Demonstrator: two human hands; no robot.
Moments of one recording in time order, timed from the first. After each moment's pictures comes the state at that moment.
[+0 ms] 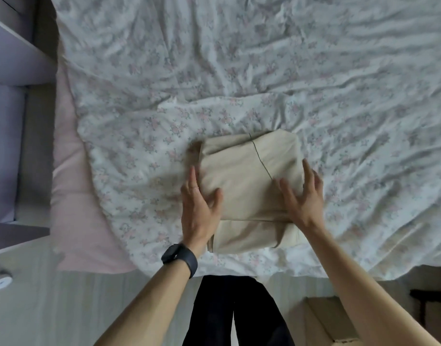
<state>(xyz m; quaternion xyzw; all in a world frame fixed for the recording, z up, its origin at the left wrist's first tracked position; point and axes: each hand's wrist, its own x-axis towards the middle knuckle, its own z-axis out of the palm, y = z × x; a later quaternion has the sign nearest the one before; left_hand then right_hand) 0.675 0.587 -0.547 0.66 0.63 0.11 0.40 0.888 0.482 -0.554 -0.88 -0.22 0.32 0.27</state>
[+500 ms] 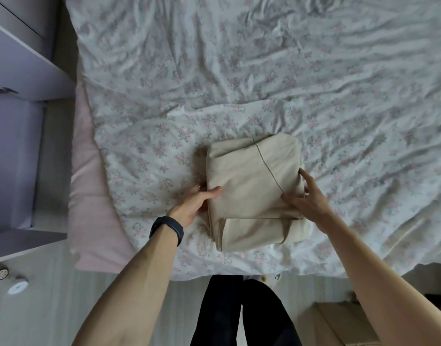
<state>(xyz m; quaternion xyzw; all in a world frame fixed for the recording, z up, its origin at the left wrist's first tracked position) 0.653 0.644 -0.546 0.31 0.62 -0.03 0.72 0.915 0.473 -0.554 -0.81 -0.13 0.51 0.26</state>
